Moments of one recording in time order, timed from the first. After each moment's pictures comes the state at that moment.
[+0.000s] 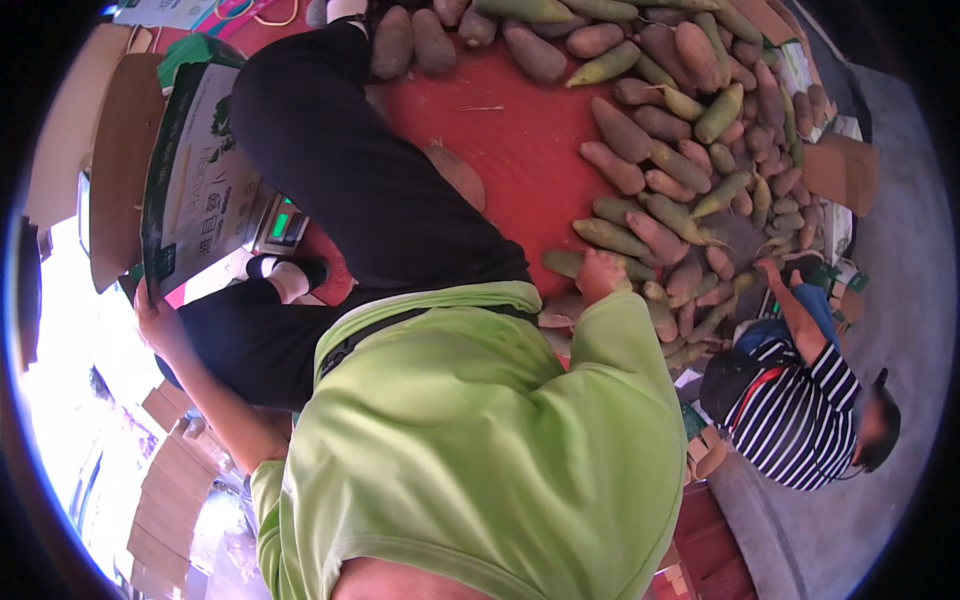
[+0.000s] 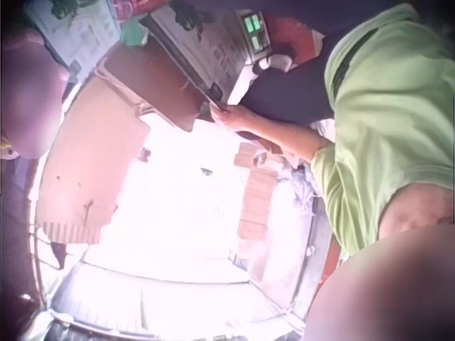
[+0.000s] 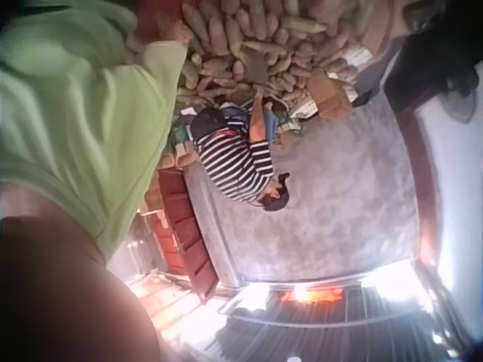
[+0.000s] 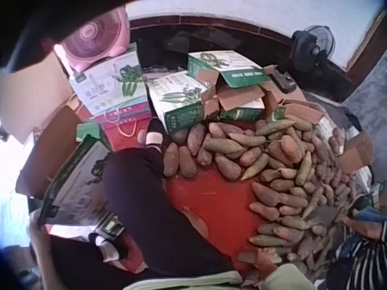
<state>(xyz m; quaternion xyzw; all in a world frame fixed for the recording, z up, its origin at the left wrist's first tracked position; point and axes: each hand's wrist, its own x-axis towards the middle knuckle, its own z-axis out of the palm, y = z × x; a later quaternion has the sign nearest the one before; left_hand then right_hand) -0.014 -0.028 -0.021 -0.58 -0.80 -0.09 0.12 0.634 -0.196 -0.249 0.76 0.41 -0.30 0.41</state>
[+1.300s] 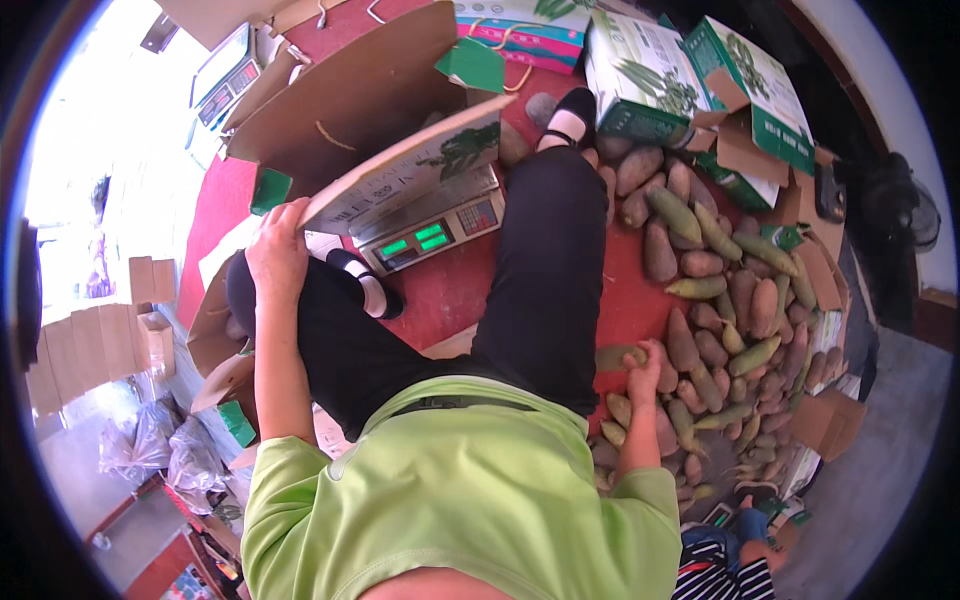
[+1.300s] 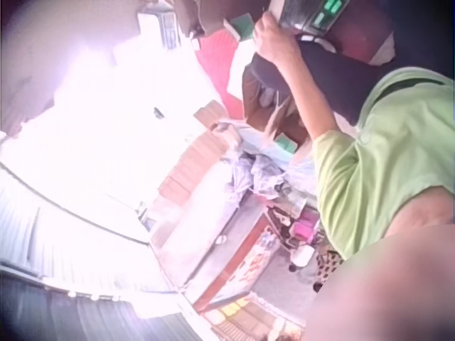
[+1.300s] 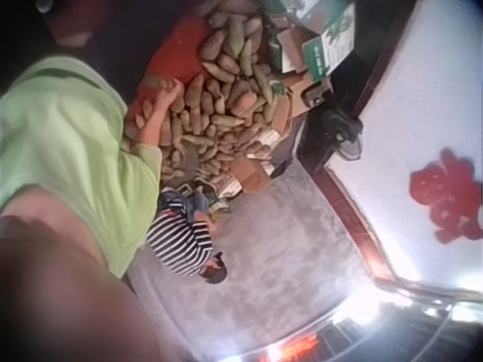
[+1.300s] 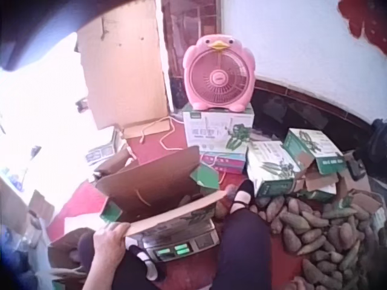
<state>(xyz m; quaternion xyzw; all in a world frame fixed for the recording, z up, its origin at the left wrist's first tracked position) 0.025 -0.029 0.016 -0.56 -0.82 -0.09 0.08 0.630 -0.051 -0.254 0.72 0.50 -0.41 -0.26</state>
